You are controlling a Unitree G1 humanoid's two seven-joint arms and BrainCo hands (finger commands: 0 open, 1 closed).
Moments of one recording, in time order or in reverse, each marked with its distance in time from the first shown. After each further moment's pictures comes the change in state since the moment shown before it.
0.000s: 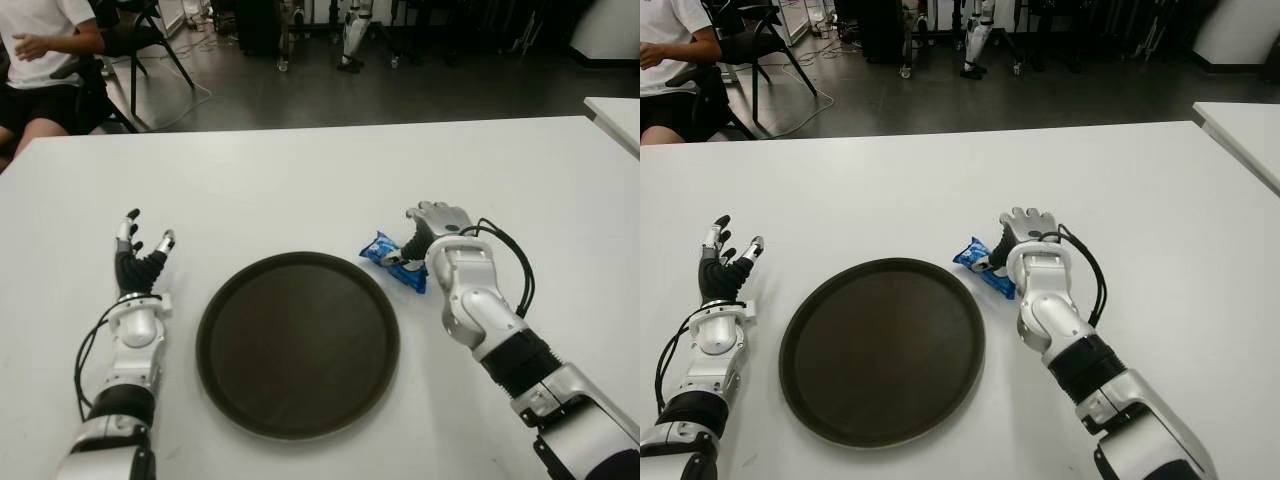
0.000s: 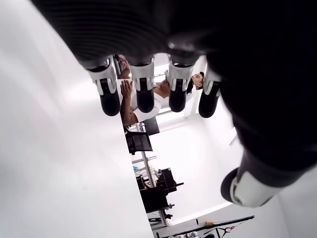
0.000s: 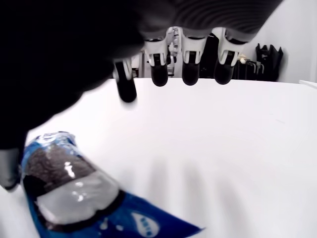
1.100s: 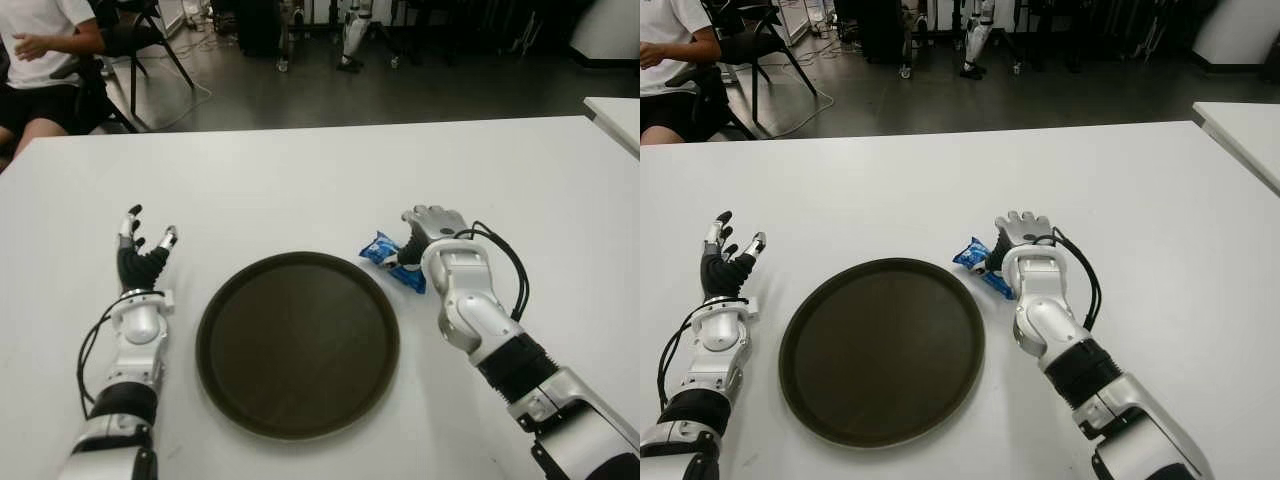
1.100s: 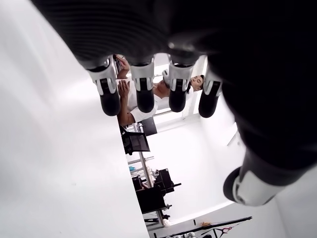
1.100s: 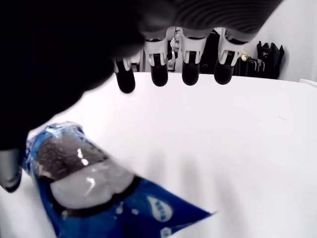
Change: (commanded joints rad) left arm 0.010 -0.006 -0.009 -0.032 0.010 0.031 0.017; right arm 0.012 0.015 0.007 -0.005 -0.039 -0.006 -0.002
